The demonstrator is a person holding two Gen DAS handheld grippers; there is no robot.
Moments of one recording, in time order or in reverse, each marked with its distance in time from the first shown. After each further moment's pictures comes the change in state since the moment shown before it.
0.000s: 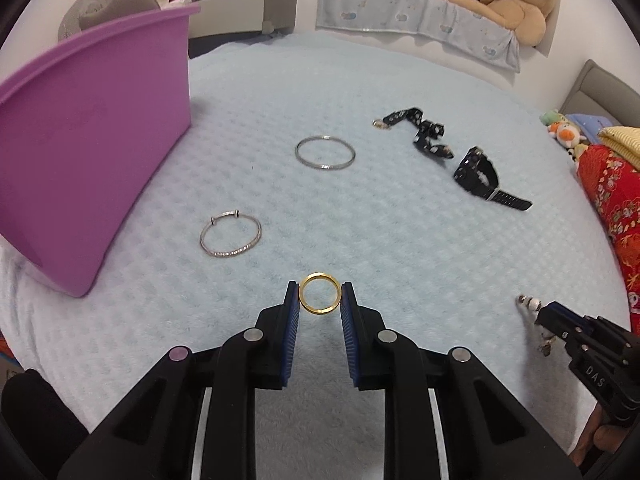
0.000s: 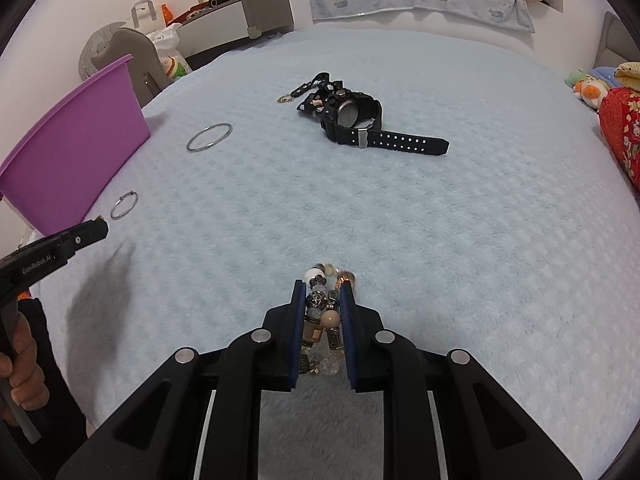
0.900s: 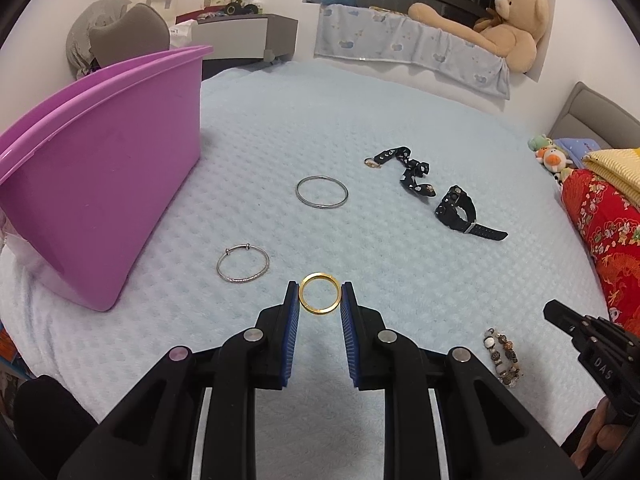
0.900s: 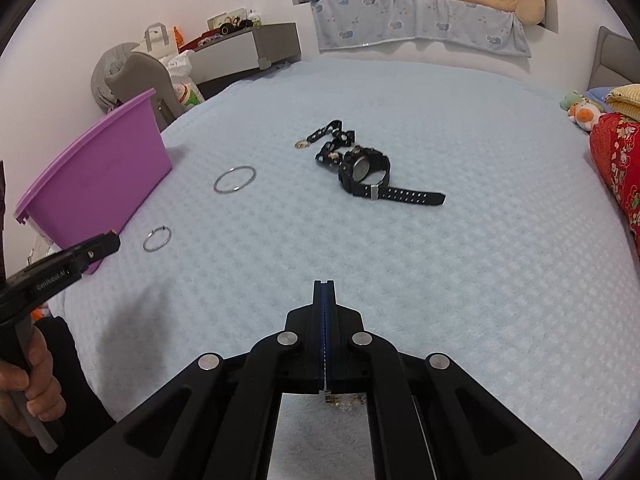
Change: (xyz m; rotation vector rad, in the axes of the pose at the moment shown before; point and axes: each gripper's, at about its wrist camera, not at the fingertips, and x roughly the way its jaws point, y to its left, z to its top) left arm -0.042 0.006 0.009 -0.025 -0.083 -0.031; right arm -0.051 0.017 0.020 -0.004 -0.093 0.010
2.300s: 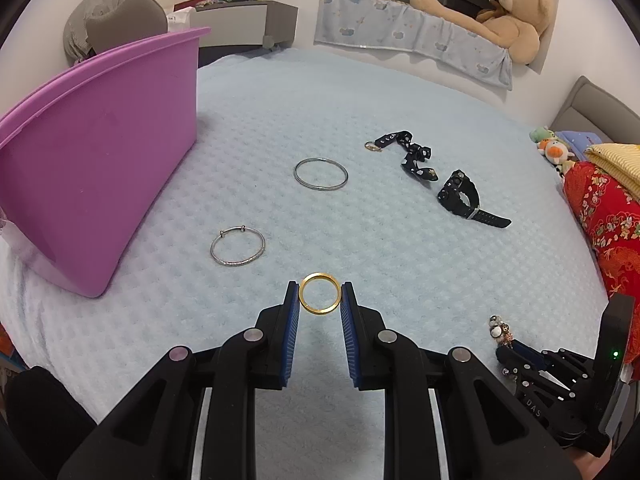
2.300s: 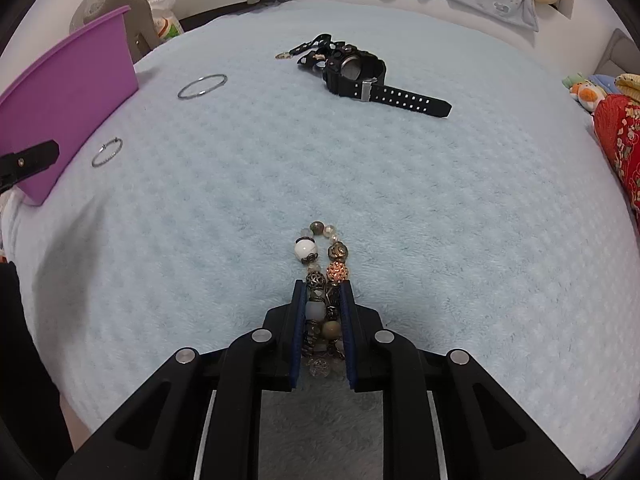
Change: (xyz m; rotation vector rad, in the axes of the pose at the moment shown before) left arm 0.012 0.002 -0.007 -0.003 0.044 -0.003; right arm 0.060 -0.005 -0.048 -0.056 0.197 -0.103
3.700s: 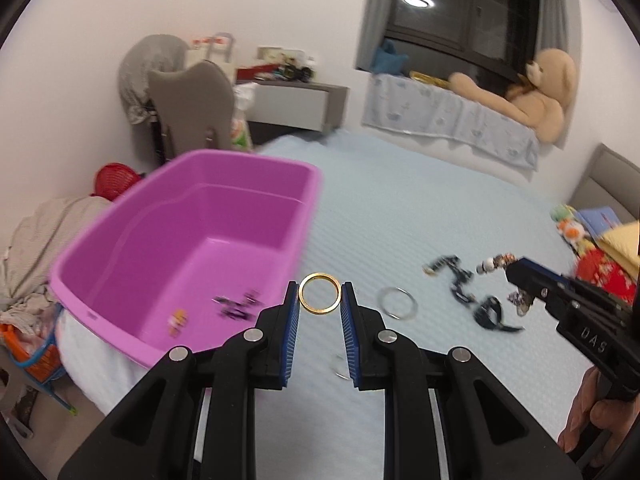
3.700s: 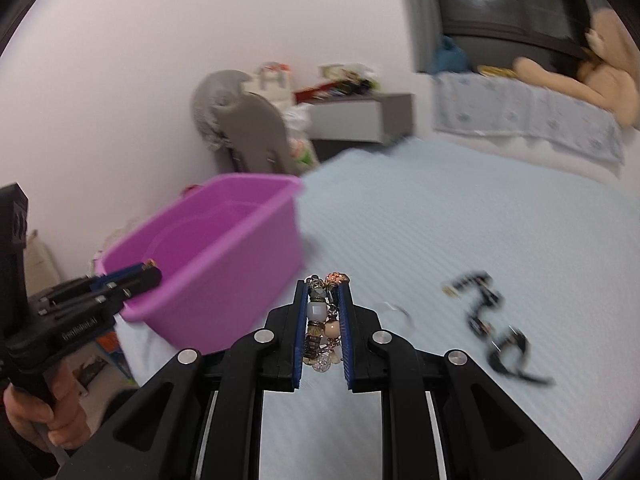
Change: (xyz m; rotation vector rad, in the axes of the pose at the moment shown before) left arm -0.128 0.116 0.105 -0.085 -0.231 0.114; right arm -0.146 0.165 0.188 -0.201 -0.404 0.349
